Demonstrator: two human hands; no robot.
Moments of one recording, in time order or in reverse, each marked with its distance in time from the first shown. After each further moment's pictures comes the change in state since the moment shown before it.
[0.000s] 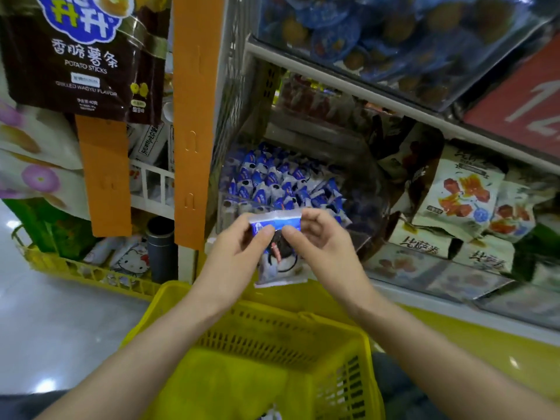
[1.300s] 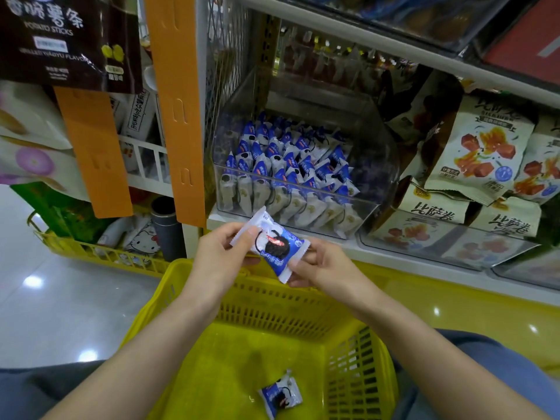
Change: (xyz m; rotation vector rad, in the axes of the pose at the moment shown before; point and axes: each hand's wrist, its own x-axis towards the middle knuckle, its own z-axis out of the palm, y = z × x) left_hand -0.016 -0.035 -0.002 -0.005 0.183 -0.211; right_hand -0.026 0.045 -0.011 -0.057 -0.256 0.460
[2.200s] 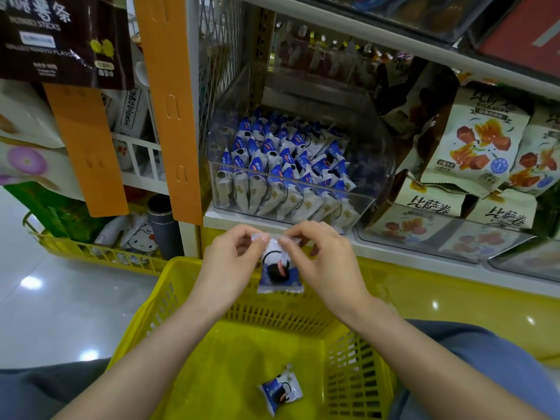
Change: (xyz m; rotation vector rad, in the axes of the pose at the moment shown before) left_hand -0.001 -0.007 0.006 0.284 -0.062 0.076; right_hand 0.001 0.006 0.008 -0.639 0.501 -0.668
